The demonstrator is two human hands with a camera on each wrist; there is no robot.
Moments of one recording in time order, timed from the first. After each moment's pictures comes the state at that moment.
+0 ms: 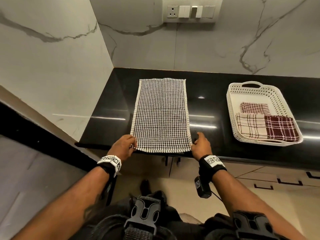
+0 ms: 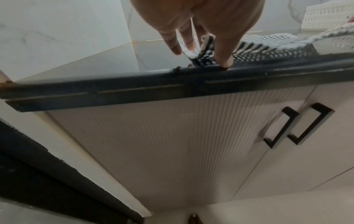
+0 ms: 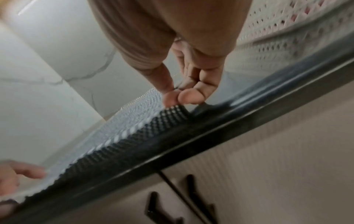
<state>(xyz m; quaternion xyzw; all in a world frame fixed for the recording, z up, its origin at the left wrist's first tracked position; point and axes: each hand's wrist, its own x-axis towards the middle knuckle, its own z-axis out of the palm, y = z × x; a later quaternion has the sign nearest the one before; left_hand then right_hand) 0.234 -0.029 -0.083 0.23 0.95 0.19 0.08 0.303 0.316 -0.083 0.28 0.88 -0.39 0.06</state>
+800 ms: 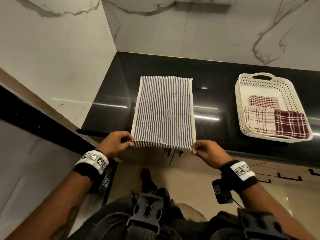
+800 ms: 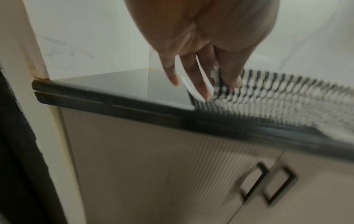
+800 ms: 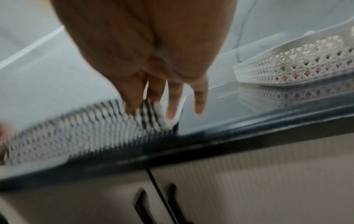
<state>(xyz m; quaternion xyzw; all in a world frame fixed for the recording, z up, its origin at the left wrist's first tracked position) 0.262 -0.059 -0.034 0.13 0.90 0.34 0.22 0.355 0.325 -0.040 0.00 0.91 -0.39 0.16</state>
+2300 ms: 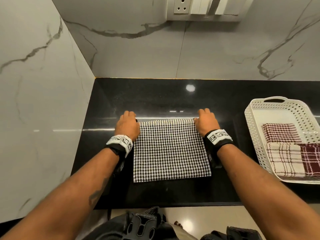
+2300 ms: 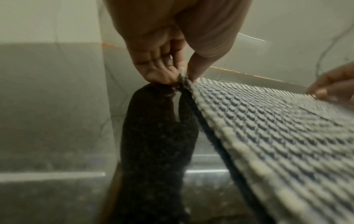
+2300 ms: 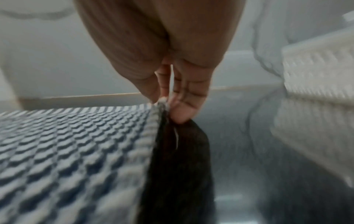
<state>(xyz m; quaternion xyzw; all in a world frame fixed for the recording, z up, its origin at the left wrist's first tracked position) -0.047 0.043 -0.074 0.11 0.98 0.14 0.06 0.035 0.346 -0.060 0.21 0.96 -0.15 0.06</state>
